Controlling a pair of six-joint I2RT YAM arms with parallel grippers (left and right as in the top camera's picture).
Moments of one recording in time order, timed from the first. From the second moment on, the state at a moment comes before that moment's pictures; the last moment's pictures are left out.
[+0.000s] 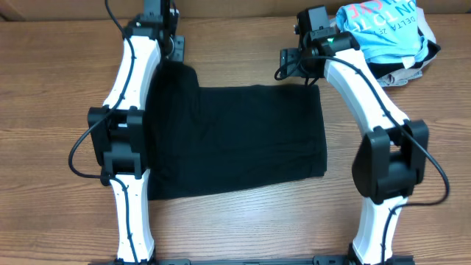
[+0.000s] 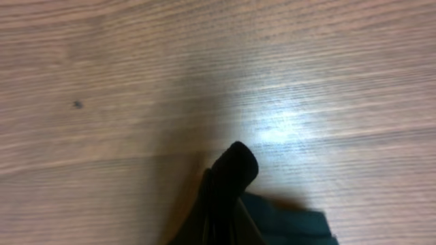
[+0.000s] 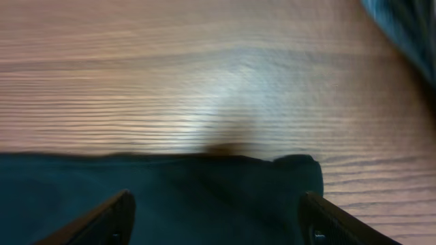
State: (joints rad) left arm -0.08 2.43 2.28 -0.93 -0.05 0.01; right arm 0.23 2.14 1.87 -0.87 0.04 0.26
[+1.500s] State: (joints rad) left arm -0.08 2.43 2.47 -1.31 -0.04 -0.03; right arm 0.11 2.40 2.08 -1.03 0.02 0.28
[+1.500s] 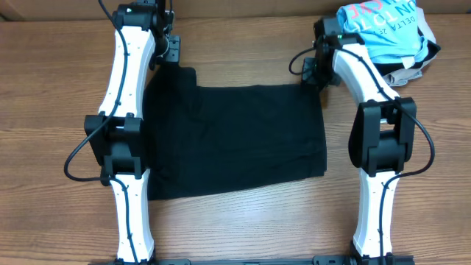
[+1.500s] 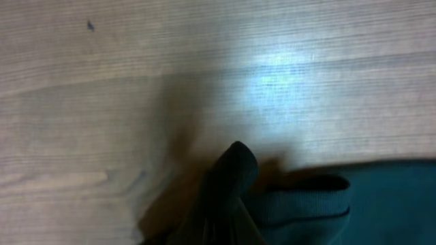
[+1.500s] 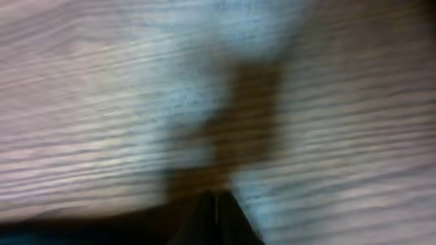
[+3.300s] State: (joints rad) left arm 0.00 2.31 2.23 -1.69 -0.03 -0.10; right arm 0.05 2.33 2.26 -1.64 -0.10 0.25
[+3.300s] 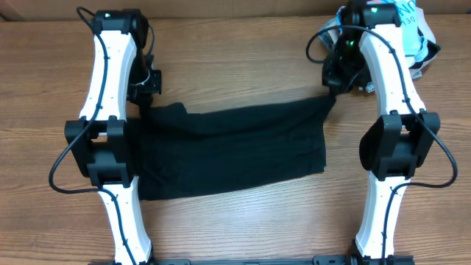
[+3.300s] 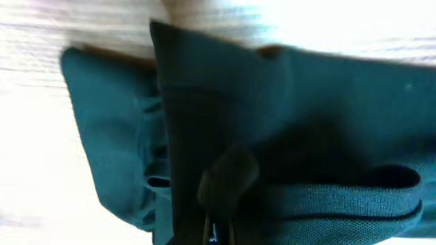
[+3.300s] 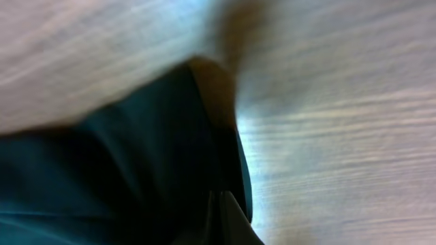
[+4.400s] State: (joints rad) left arm -0.01 2.30 2.14 -1.69 -0.10 -0.05; right arm 0.05 2.31 1.82 -1.45 -0.13 0.21
